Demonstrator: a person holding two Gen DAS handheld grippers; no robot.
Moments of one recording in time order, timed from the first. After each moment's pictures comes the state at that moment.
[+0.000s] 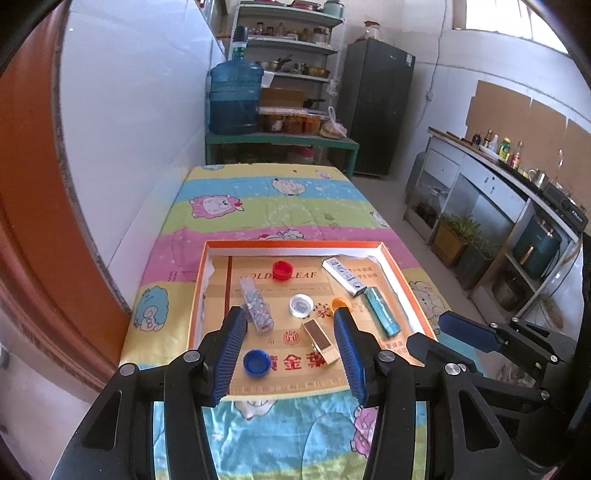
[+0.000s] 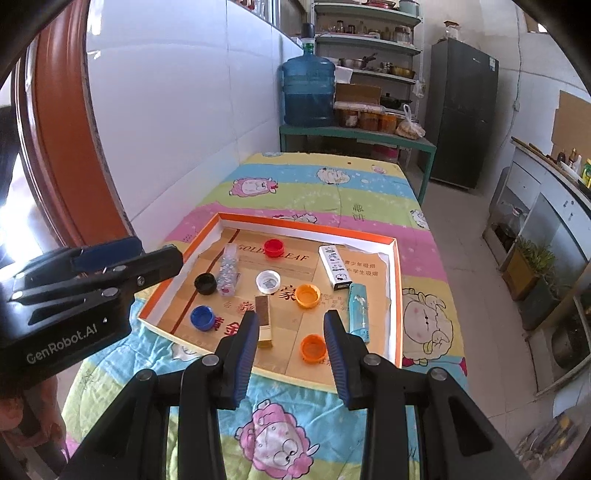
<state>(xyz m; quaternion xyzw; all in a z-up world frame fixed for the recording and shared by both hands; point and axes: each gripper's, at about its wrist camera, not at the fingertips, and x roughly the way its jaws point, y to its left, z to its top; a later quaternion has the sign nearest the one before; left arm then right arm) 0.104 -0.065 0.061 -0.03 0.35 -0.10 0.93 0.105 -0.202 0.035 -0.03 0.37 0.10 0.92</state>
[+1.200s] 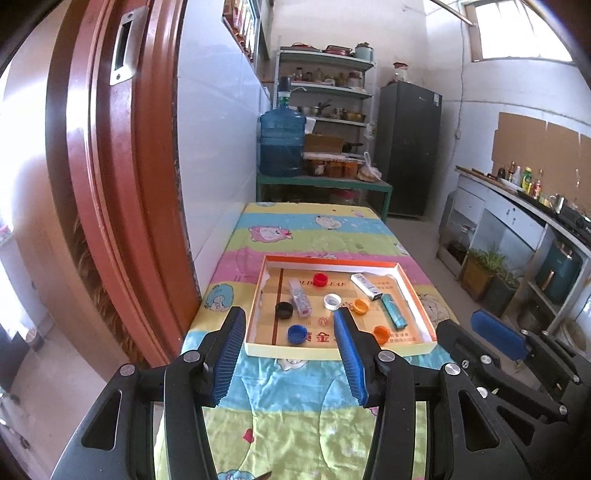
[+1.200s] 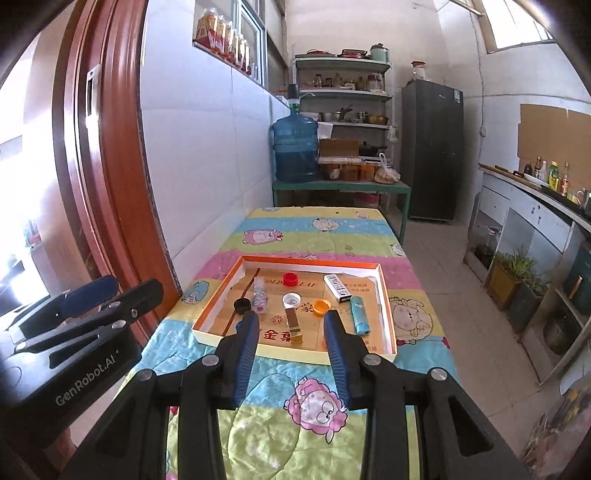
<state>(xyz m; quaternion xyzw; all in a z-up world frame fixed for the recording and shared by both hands) -0.036 -0.048 0.105 -0.03 0.27 -0.01 0.96 -0.014 -0.180 0.077 0.00 0.26 0.06 0.96</state>
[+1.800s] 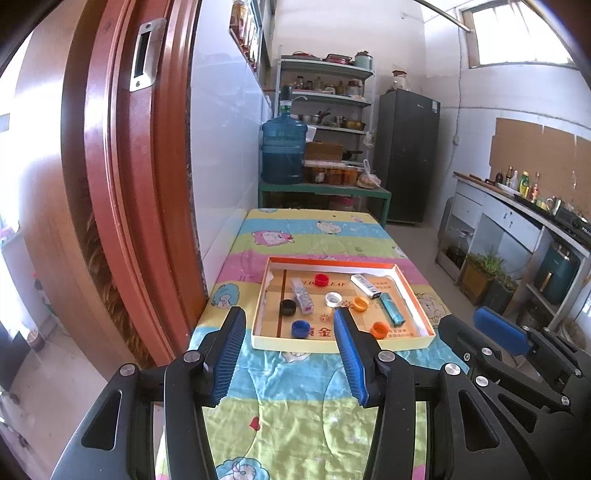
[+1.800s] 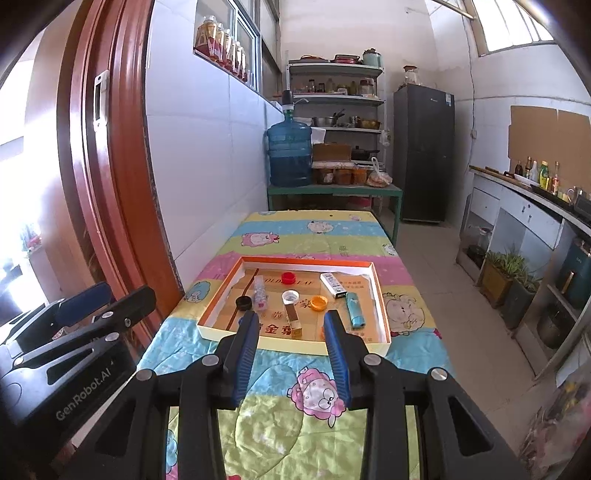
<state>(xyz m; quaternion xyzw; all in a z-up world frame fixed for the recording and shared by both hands) -0.063 -0.044 0.104 -0.03 0.25 0.00 0.97 -0.037 -0.174 0.079 0.01 0.25 0.05 0.97</state>
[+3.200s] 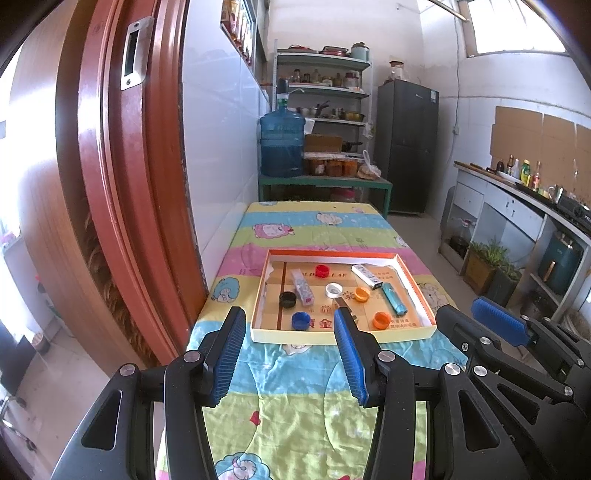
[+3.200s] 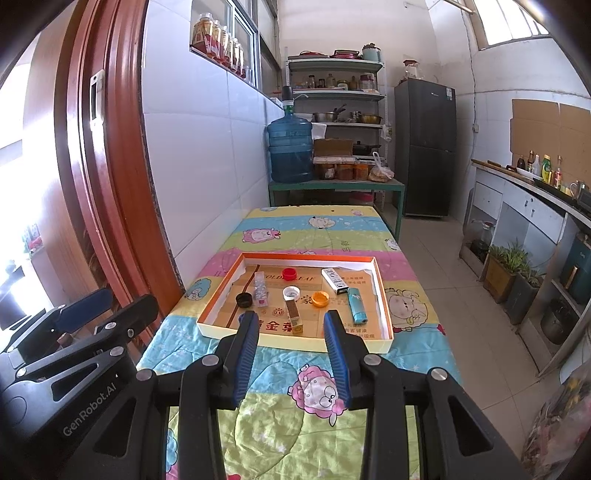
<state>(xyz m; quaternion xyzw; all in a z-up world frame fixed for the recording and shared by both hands) -0.060 -0.053 0.100 -0.01 0.26 0.00 0.96 -0.032 -0.176 0.072 0.01 0.26 0.05 0.96</state>
